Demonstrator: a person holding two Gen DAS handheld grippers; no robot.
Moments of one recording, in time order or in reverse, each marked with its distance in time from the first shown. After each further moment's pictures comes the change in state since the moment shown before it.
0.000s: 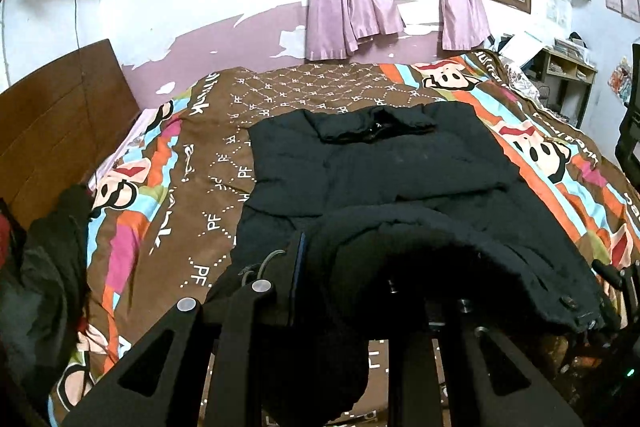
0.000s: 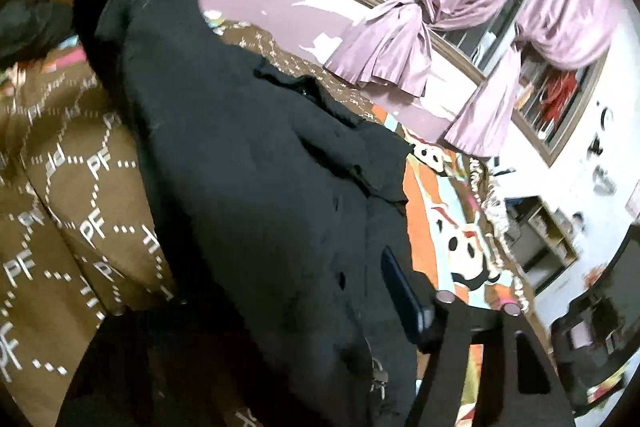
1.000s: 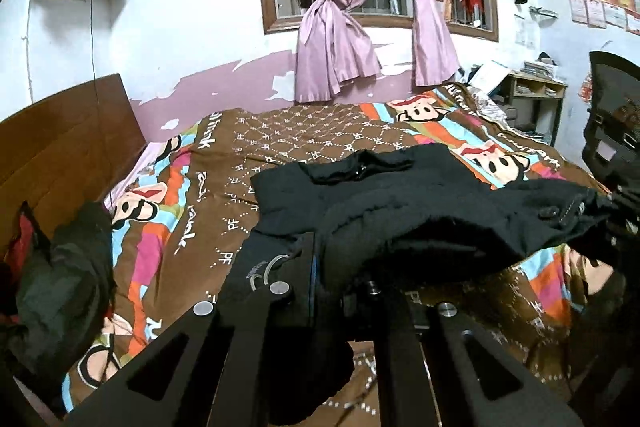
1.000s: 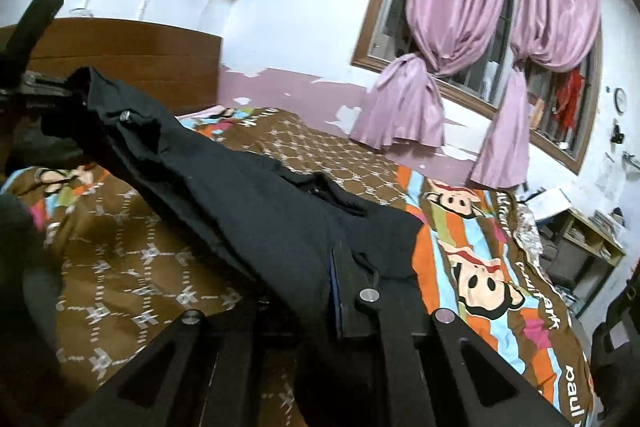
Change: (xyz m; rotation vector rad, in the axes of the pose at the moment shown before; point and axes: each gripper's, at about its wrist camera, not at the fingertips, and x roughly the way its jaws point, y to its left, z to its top) left arm -0.143 0.003 -0.059 0.047 -0.164 -0.051; right arm -0.153 -0.054 0.034 0.084 -0.235 0.209
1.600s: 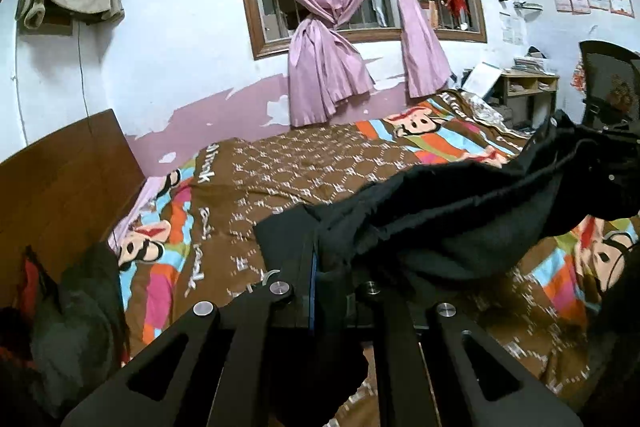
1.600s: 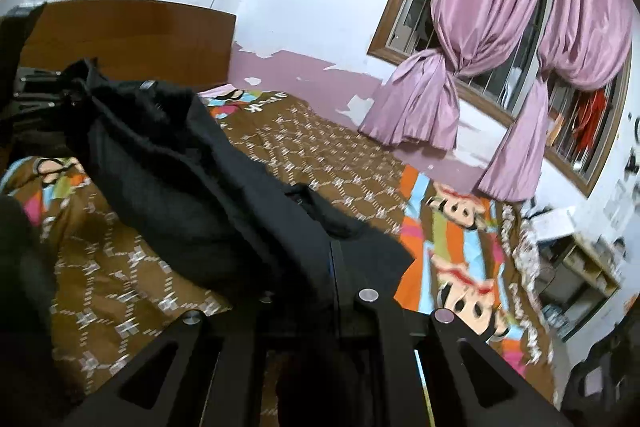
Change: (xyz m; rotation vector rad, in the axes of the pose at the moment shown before) left arm 0.029 0.004 0.038 0.078 -0.061 0.016; right arm 0.064 -0.038 0.070 -0.093 0.093 -0.012
